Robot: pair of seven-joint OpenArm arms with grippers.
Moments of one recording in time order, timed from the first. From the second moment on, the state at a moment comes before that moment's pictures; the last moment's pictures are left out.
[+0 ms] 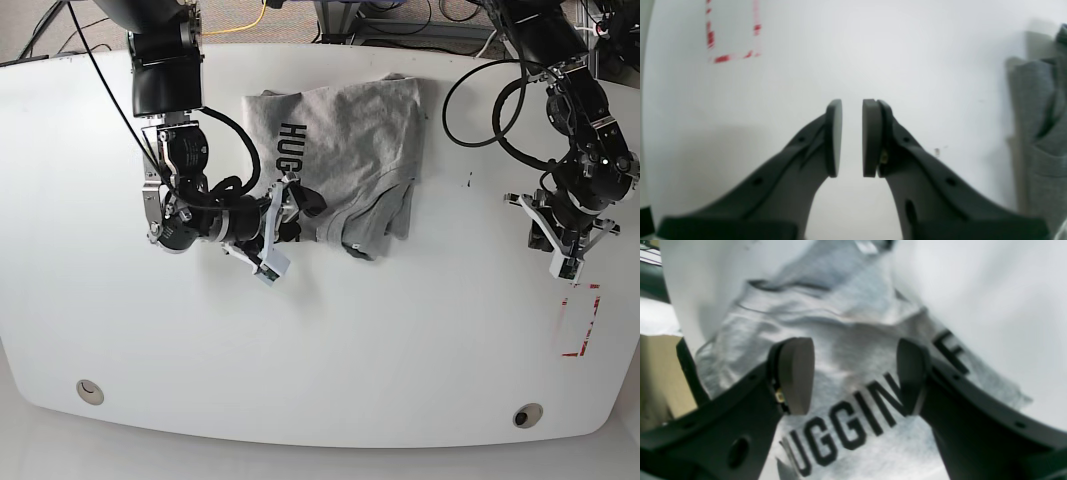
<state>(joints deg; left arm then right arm) -3.9 -10.1 -26.7 105.3 -13.6 -36.2 66.0 13.1 8.0 -4.3 82.8 43.8 40.1 -74.9</state>
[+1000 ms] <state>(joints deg) -3.9 -12.1 -35.1 106.6 -13.8 -37.2 66.0 21.1 -6.6 -7.8 72.8 43.4 40.1 -73.4</state>
